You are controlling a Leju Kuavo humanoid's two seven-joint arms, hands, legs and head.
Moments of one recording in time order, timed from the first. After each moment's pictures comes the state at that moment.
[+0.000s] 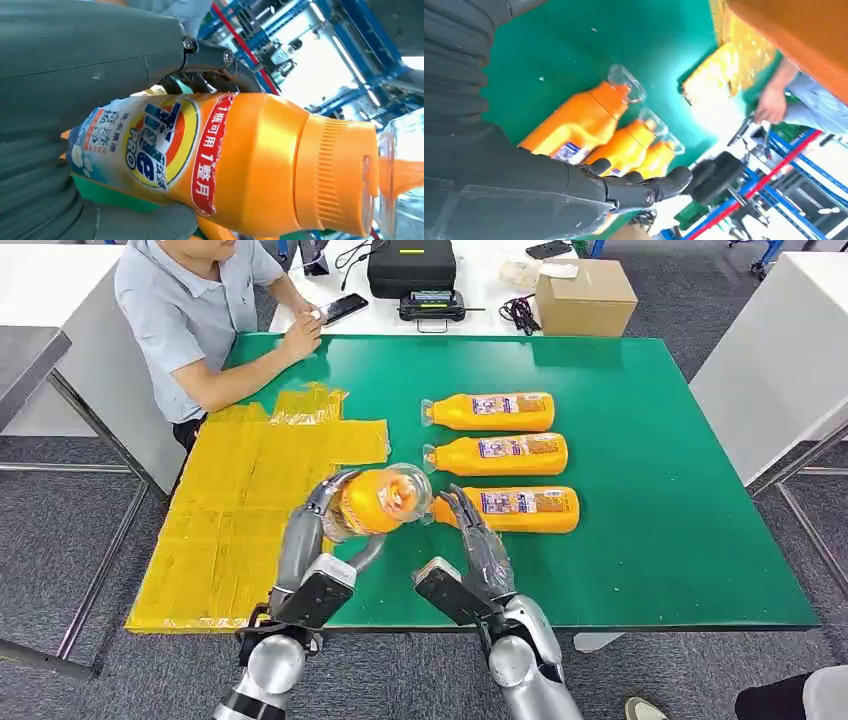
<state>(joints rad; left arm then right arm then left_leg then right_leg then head) -0.10 -0.34 -0.24 -1.41 -0.69 0.37 -0.34 -0.10 0.24 0.23 -1.31 0.78 -0.11 -0.44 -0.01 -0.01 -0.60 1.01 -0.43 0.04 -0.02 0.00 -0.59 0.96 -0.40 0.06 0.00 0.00</state>
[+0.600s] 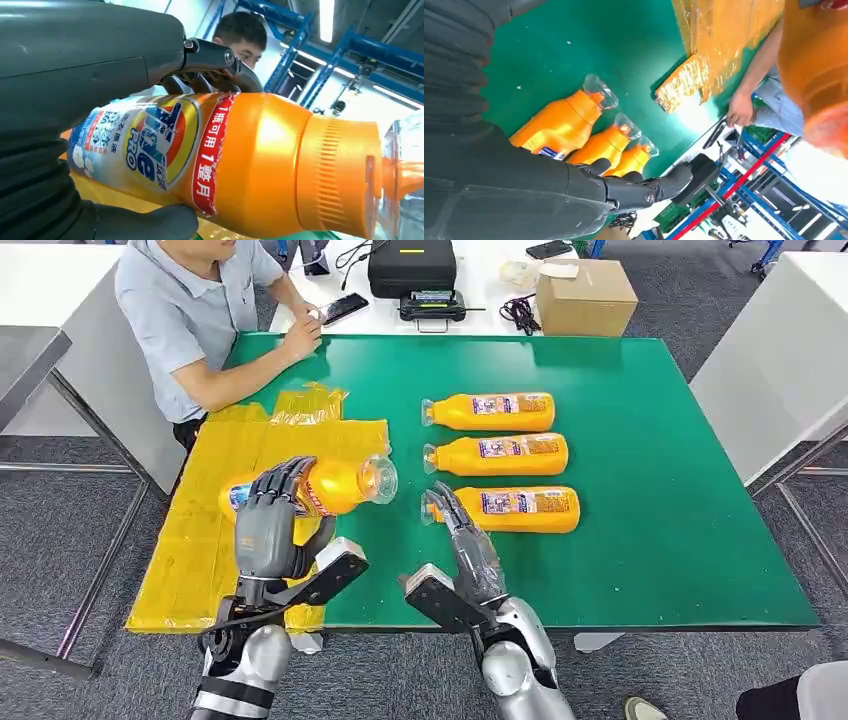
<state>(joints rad) -0.13 -0.34 -0.10 -1.40 -1.24 0.56 -0.18 -0.07 0.25 0.28 -1.37 0.75 -0.08 -0.44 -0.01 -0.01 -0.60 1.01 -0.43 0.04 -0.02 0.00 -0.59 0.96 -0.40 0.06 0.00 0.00</state>
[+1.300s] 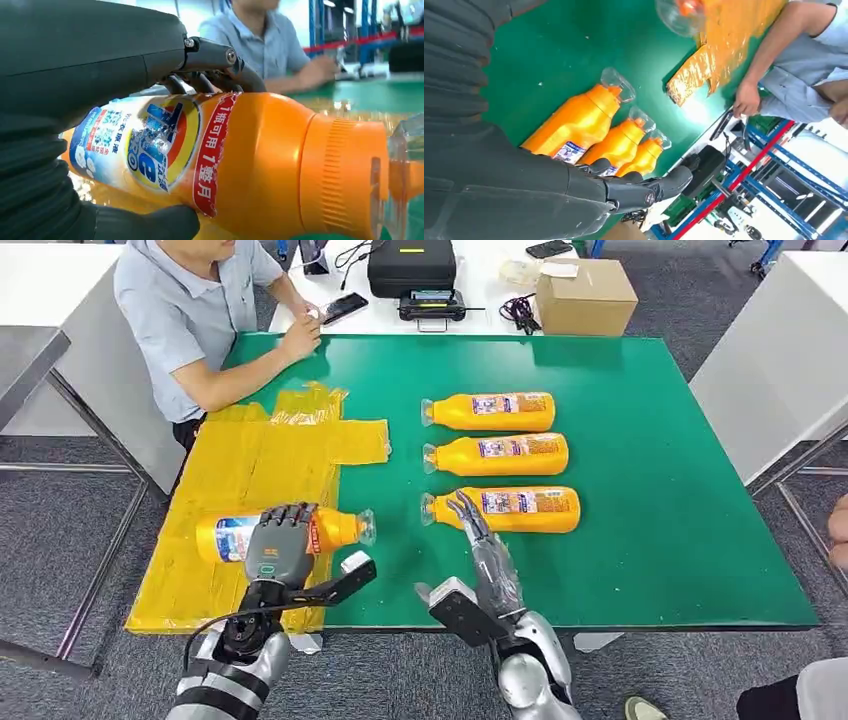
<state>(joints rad) -0.24 -0.19 -0.20 -1.07 -1.57 0.43 0.19 -0.01 0.23 0.23 -1.40 0.71 -0.09 -0.51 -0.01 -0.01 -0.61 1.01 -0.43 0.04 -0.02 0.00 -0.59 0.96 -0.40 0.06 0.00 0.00</state>
